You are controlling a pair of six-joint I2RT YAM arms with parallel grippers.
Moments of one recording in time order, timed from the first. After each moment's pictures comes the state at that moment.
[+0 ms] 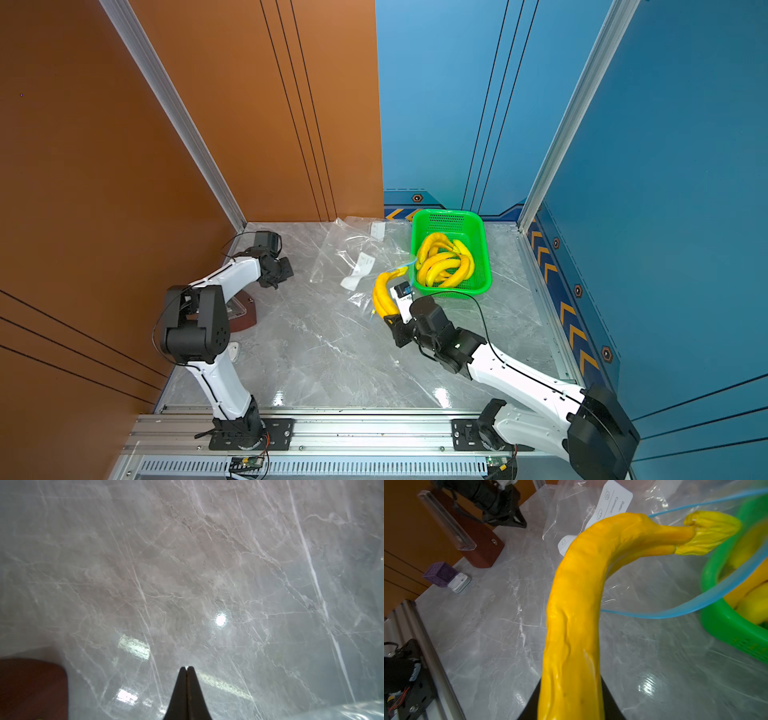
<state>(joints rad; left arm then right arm) 0.02 1.88 1.32 -0.50 -0.11 -0.42 0.75 1.09 0.66 -0.12 0.00 0.29</state>
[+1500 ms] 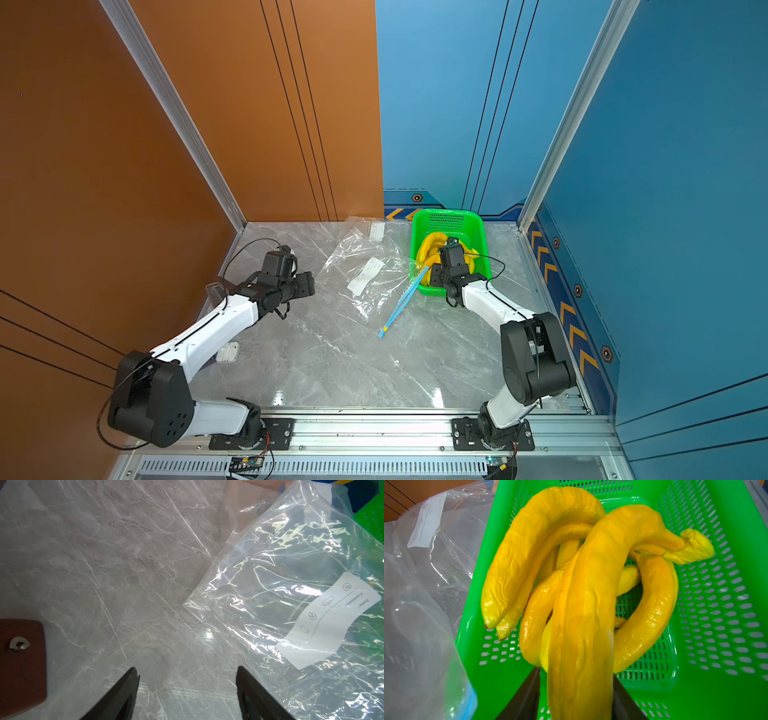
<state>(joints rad) -0.27 1.34 0.92 -0.39 -0.15 -0.40 0.28 1.61 1.03 -0.19 0.15 0.34</state>
